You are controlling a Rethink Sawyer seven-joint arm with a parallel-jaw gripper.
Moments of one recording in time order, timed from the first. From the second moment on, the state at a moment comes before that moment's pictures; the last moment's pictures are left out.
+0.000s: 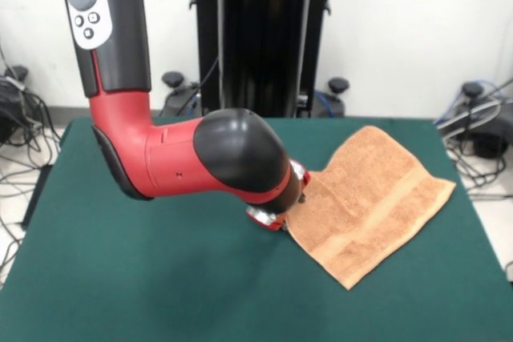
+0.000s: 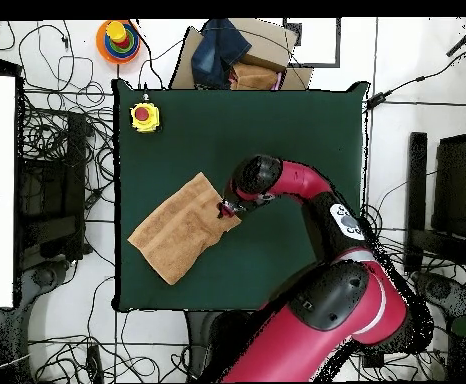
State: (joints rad) arm -0.64 0.01 0.58 1.17 -0.50 1.11 0.77
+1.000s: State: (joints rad) arm -0.66 -0.05 0.58 1.17 -0.50 1.17 0.77
